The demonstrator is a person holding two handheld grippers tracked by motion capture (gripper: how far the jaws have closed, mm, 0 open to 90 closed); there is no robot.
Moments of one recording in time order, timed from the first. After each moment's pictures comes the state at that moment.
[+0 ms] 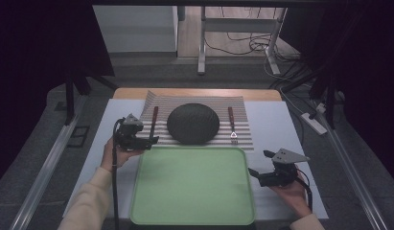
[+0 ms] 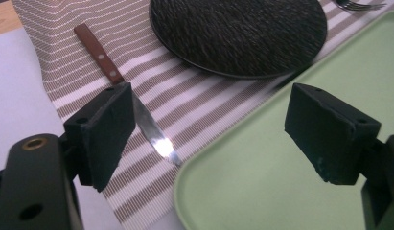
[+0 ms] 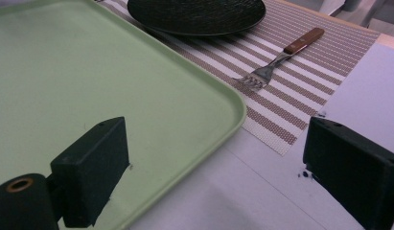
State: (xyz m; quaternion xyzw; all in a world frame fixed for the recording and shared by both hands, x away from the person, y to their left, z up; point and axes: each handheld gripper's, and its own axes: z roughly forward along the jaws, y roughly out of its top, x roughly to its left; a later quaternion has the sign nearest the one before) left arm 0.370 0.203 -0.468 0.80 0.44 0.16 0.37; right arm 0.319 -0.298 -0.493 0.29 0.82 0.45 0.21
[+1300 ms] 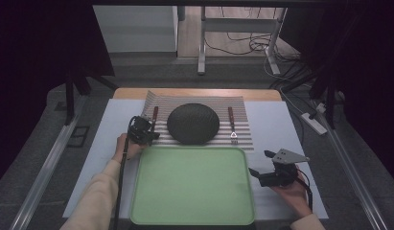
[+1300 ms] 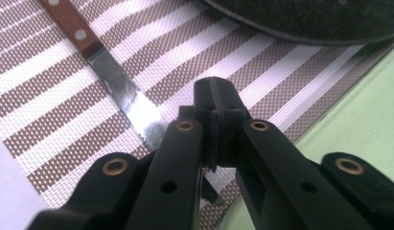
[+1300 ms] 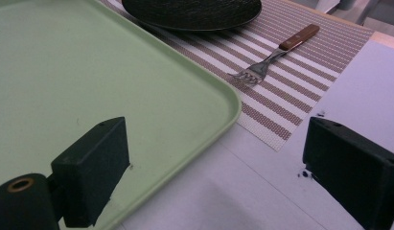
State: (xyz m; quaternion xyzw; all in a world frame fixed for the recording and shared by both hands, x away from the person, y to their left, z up) left arm 0.431 0.191 -0.523 0.85 0.44 0.09 0.29; right arm 0.319 -0.299 -0.494 0.29 0.82 0.44 0.21
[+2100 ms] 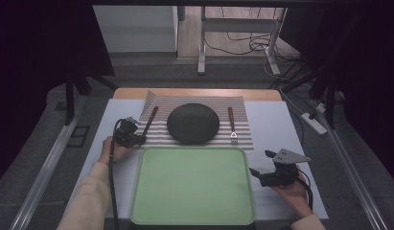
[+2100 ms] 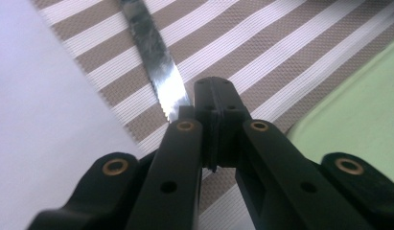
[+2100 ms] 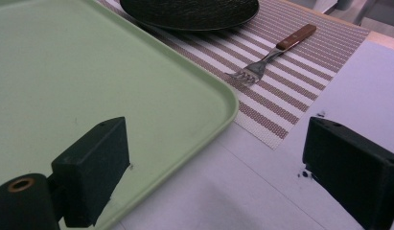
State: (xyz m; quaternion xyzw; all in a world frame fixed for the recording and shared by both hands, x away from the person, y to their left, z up) left arm 0.419 0.242 -0.528 0.84 0.46 0.07 0.28; right arm 0.319 -0.301 -0.493 0.29 0.82 0.44 0.21
